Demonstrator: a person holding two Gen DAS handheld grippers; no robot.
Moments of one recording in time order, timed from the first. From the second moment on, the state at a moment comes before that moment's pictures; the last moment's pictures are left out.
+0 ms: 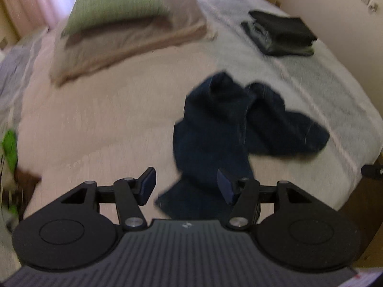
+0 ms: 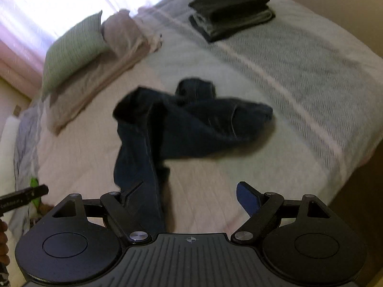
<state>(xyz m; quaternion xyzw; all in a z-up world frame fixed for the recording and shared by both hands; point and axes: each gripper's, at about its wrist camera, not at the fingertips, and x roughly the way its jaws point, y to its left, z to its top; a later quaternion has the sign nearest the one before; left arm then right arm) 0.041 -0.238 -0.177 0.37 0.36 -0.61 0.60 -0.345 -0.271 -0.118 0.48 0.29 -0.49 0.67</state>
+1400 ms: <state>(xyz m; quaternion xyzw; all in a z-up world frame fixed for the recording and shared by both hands) -0.002 -0.135 -0.160 0.35 0.36 -0.60 0.62 -0.378 -0.241 -0.137 0.45 0.33 -0.45 0.69</state>
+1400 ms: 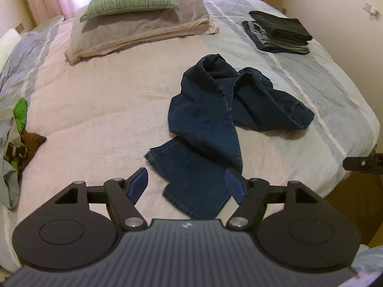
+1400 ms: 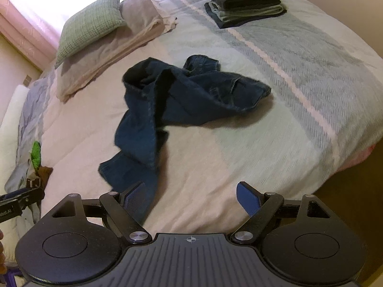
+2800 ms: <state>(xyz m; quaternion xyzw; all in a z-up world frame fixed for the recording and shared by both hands) 0.090 -0.311 -0.243 0.36 0.18 -0.53 0.75 -0.516 -0.475 -0.350 0.64 0.09 -0.44 0.62</state>
